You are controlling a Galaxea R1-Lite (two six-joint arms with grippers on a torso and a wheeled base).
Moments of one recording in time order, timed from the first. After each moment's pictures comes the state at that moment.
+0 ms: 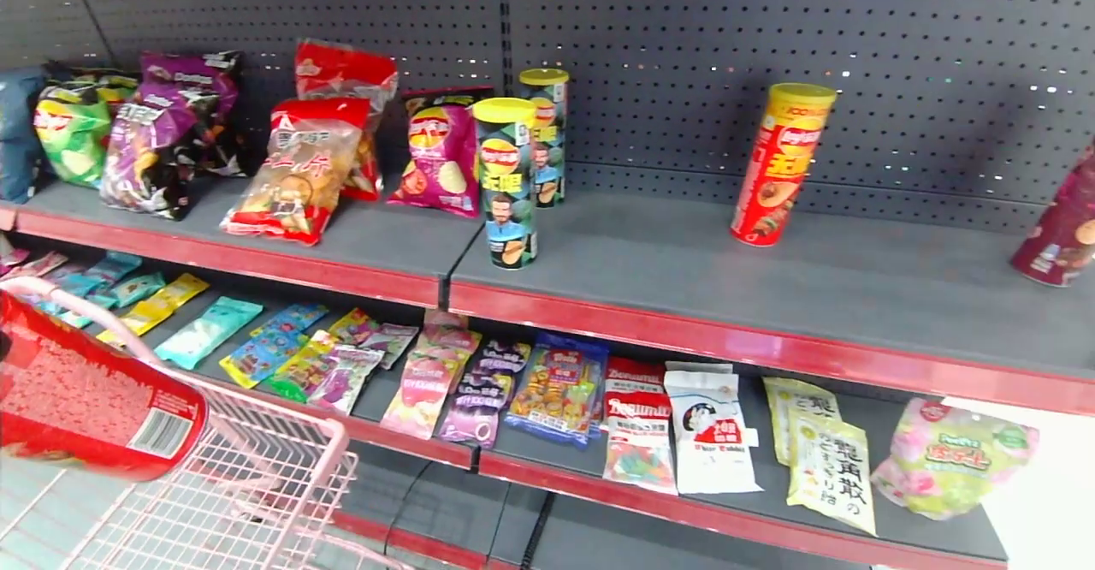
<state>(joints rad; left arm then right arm) 0.19 0.66 -0.45 -0.25 -0.32 -0.03 0.00 0.00 0.00 0.00 0.01 0.00</state>
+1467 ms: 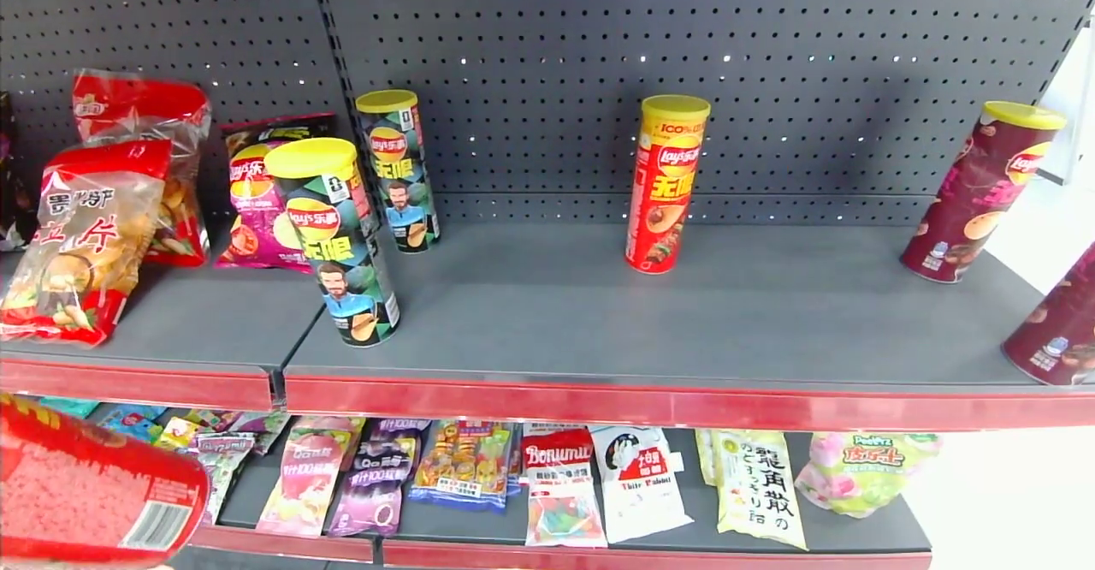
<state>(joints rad) 0.19 0.44 -0.43 -0.04 -0.41 0.01 0.00 0.00 0.00 0.00 0.02 -0.01</state>
